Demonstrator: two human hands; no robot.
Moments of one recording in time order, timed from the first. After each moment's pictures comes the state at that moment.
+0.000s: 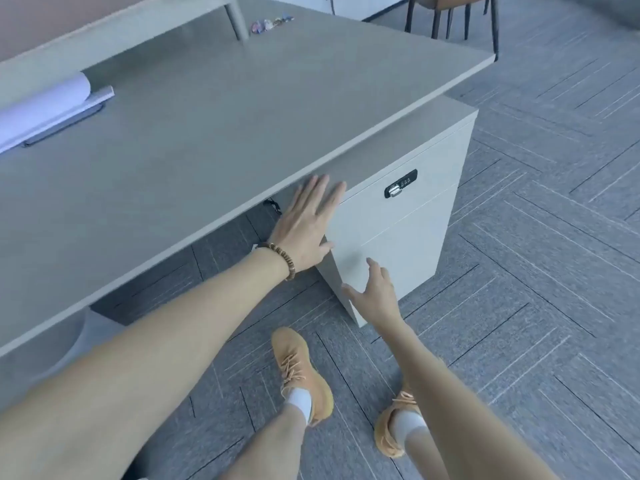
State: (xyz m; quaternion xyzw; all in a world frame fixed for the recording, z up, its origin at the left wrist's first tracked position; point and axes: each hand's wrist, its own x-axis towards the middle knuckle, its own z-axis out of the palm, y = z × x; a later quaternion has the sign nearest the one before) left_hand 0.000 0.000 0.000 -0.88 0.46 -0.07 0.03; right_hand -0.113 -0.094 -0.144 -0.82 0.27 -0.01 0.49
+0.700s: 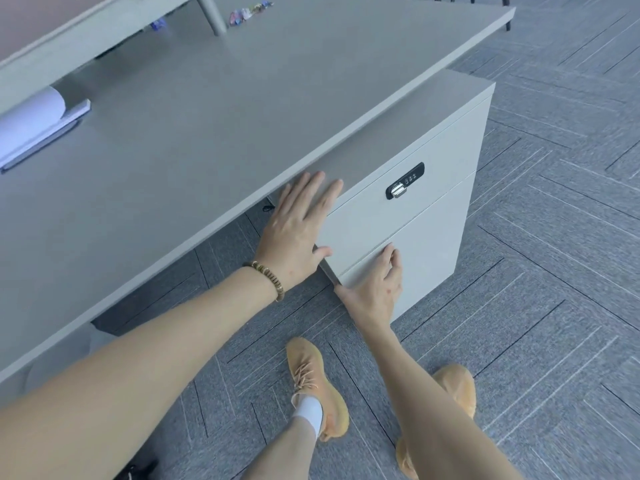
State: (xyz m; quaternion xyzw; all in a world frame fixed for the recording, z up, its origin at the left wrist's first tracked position) left_hand 0.019 -0.009 -0.018 -0.87 0.46 -0.14 0.01; right_hand -0.057 -0.087 -0.190 -0.76 0.40 -0.13 0.49
